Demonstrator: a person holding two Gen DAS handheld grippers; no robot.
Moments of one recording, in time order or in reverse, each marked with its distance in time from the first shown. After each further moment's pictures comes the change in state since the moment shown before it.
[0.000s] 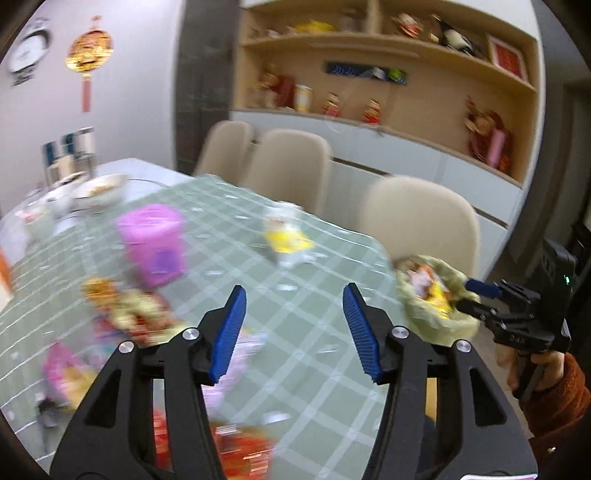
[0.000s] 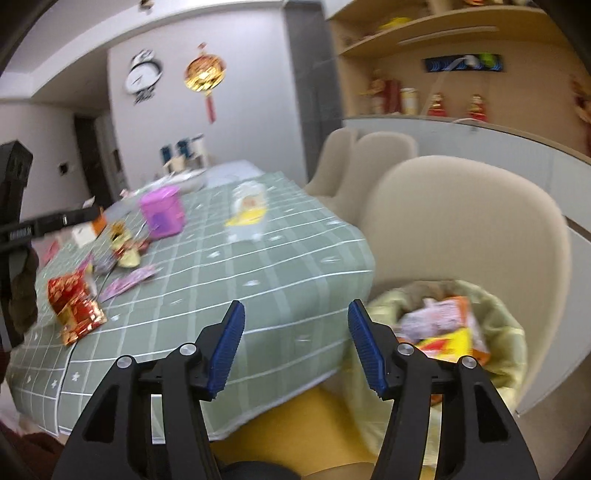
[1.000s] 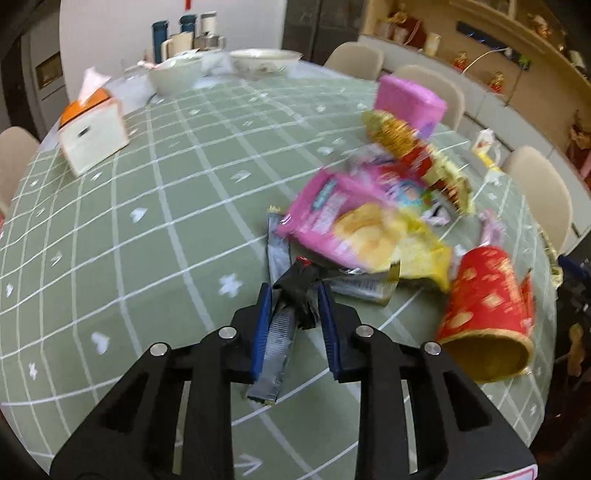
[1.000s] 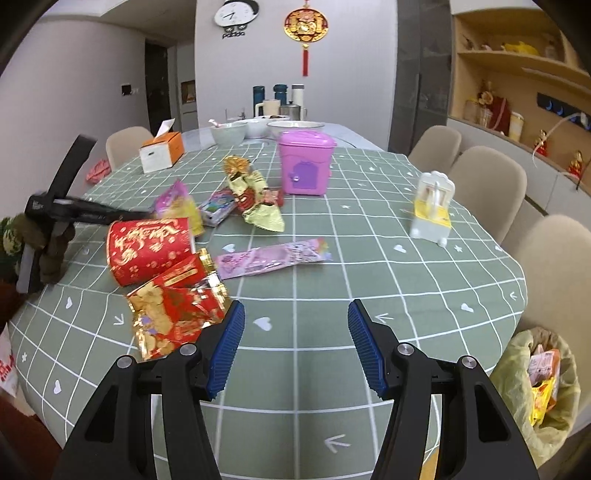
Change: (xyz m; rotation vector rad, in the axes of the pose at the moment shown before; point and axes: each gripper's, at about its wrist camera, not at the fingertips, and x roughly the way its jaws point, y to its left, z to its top) left arm -0.025 0.225 -0.106 -0.232 0.307 0.203; right arm 0.050 0.196 0.003 -0.257 0.131 0.151
